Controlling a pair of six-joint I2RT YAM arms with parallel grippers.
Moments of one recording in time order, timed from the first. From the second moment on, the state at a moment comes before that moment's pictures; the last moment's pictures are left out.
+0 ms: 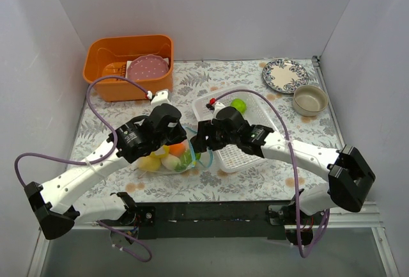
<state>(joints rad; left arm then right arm) -0.89 1.11 1.18 -0.82 -0.38 -0.90 0.94 1.40 0.96 -0.17 -0.16 0.65</state>
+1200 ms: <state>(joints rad) -0.89 1.01 1.18 -0.86 -0.49 -0.99 0.92 1.47 1.19 -0.25 -0.06 0.51</state>
